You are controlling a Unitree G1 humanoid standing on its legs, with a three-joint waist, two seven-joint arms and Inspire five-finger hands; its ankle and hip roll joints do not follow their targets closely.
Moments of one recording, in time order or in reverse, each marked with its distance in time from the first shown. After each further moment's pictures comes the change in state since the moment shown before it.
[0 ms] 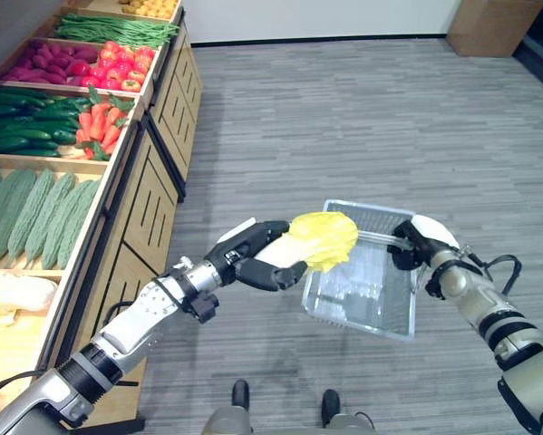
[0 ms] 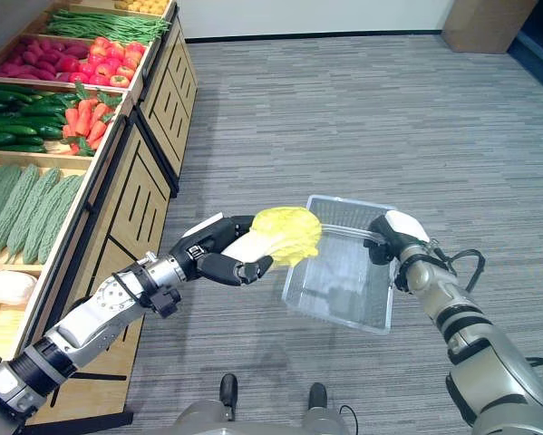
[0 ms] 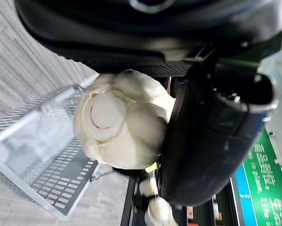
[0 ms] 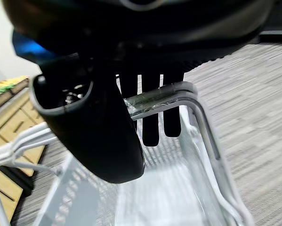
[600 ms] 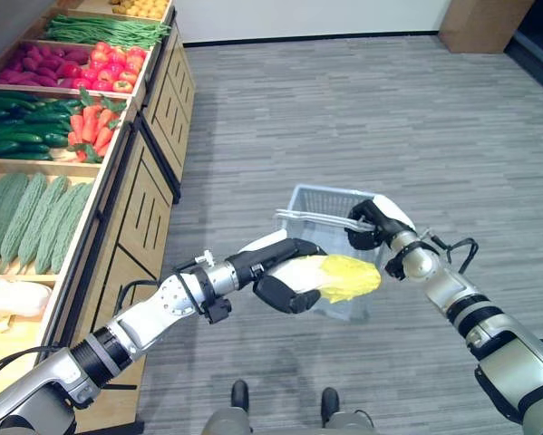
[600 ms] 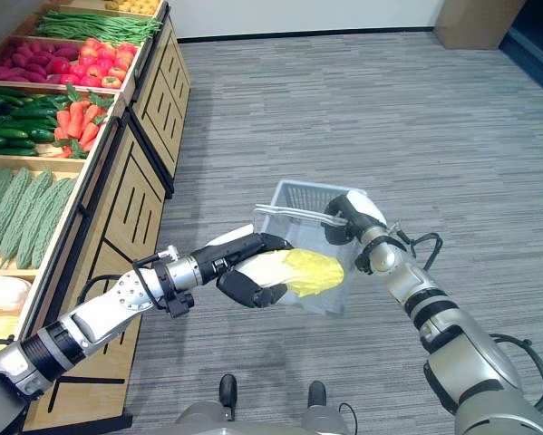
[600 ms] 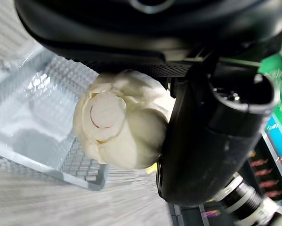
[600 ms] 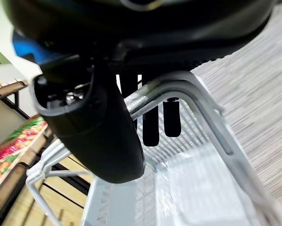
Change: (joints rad) left arm -0.142 0.010 -0.139 0.018 0.432 -0.046 0.036; right arm -0.041 0.093 0.029 -0.152 0.223 0.008 0.021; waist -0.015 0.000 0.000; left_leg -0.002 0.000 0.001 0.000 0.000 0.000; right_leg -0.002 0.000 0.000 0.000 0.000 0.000
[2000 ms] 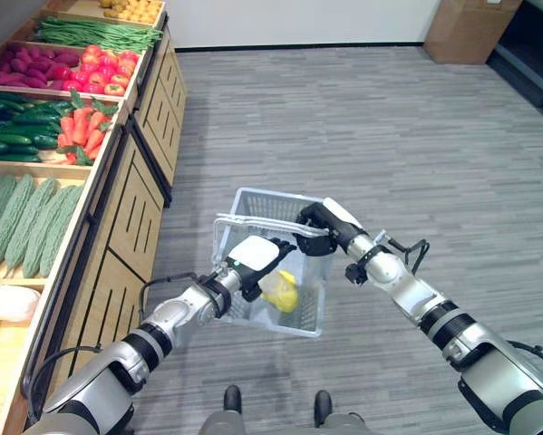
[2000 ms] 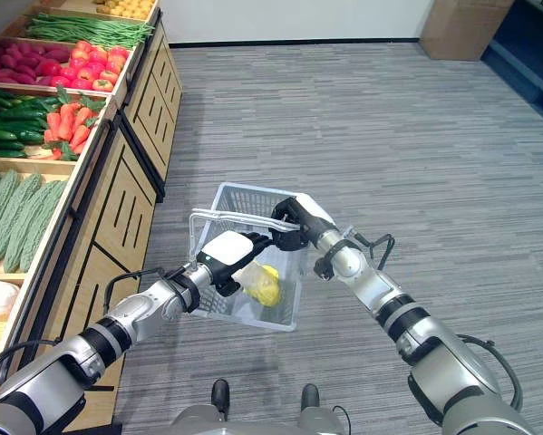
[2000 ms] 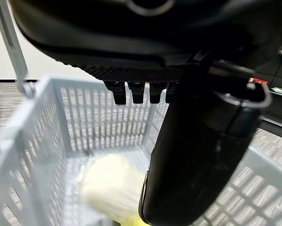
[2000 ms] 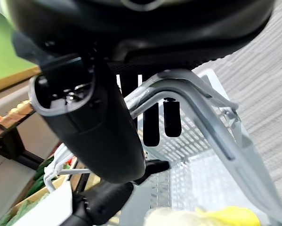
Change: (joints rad) left arm -0.032 -0.279 0.017 0.527 0.991 0.021 0.383; right arm 0.050 0.076 0.048 -0.228 0.050 0.002 0.064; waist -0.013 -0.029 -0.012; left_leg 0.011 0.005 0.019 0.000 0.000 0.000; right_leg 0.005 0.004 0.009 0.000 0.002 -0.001
